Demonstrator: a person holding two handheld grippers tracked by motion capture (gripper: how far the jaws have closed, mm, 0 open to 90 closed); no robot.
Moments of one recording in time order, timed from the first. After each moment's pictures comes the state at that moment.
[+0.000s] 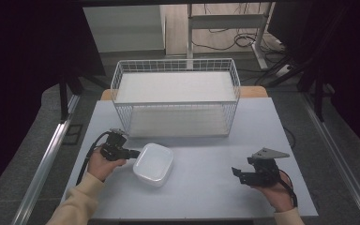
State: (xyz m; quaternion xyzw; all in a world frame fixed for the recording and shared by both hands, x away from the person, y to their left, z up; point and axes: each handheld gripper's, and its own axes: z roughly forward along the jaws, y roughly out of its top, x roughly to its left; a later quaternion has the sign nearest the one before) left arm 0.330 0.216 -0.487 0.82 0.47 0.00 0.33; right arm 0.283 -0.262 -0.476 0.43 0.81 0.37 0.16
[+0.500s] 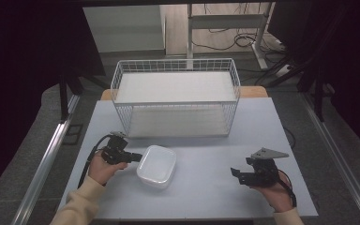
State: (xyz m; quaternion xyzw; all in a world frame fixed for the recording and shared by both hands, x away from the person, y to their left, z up) left arm 0.320 0.209 -0.487 0.82 0.47 -0.02 0.34; right arm 0.282 -0.259 -0.476 0.43 0.81 0.37 0.15
